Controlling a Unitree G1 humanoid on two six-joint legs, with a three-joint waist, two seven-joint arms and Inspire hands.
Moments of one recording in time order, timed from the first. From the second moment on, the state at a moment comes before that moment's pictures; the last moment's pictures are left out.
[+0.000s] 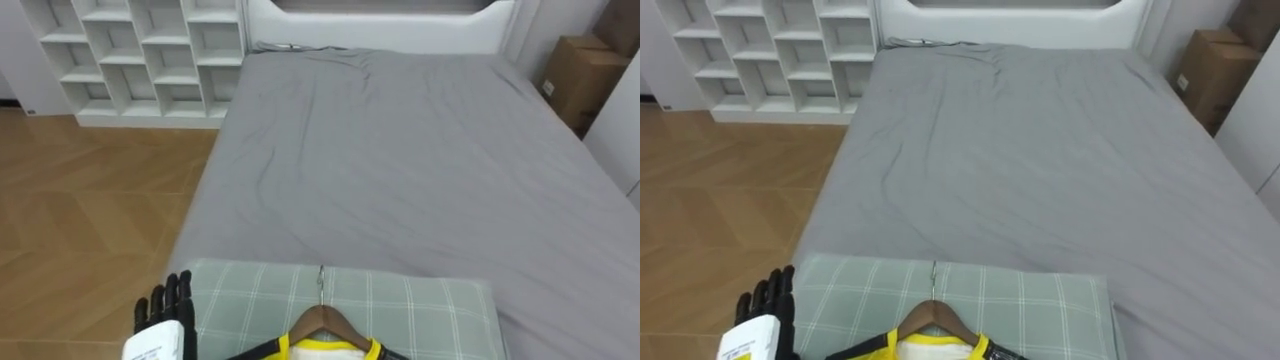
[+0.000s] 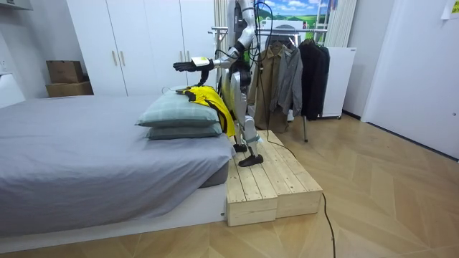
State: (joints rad) left arm 0.17 0.20 -0.18 0.61 0.89 -0.05 0.77; right arm 0.02 -0.19 0.02 1.36 0.39 -0.02 0.07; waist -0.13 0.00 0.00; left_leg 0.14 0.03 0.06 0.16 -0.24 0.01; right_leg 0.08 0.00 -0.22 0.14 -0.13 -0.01
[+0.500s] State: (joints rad) left arm 0.17 0.20 -0.22 0.61 0.89 -0.04 0.74; right arm 0.02 -0.19 0.02 1.36 0.41 -0.02 0.08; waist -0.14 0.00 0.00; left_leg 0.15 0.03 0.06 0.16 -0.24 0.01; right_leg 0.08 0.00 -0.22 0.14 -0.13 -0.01
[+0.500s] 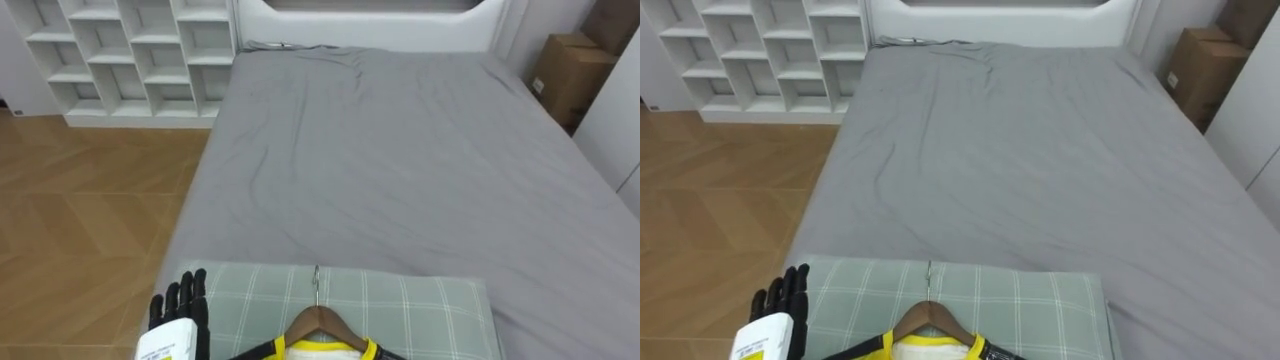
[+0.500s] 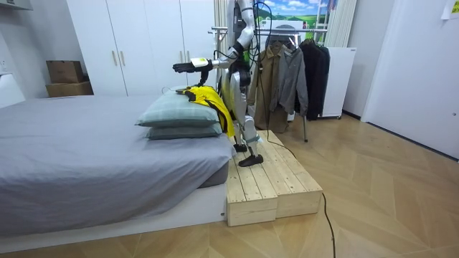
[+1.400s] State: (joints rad) left arm 0.14 0.19 -0.18 0.77 0.89 -0.03 0.72; right arm 0.08 -0.19 -0.04 1.33 0.43 -0.03 0.10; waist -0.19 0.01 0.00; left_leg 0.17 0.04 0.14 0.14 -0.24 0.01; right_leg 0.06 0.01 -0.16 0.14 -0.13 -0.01
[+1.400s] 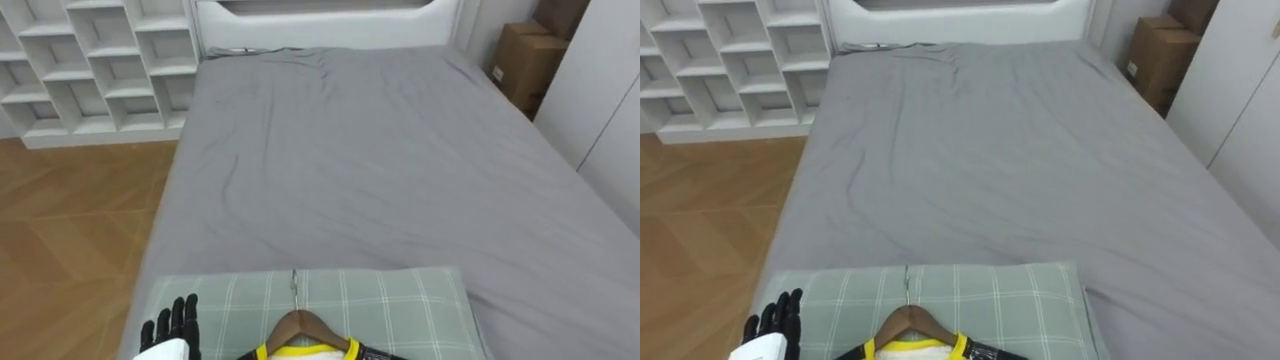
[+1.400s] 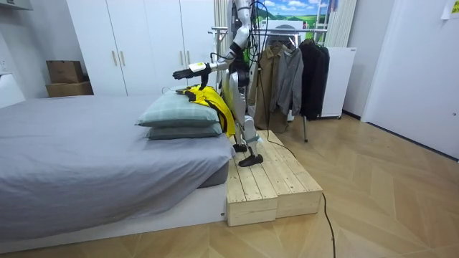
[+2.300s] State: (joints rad) left arm 0.09 0.18 -0.17 0.86 0.89 -0.02 0.68; right arm 0.12 -0.20 -0.04 1.32 0.45 -0.04 0.08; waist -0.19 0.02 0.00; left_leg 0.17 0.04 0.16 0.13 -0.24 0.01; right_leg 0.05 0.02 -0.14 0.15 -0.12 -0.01
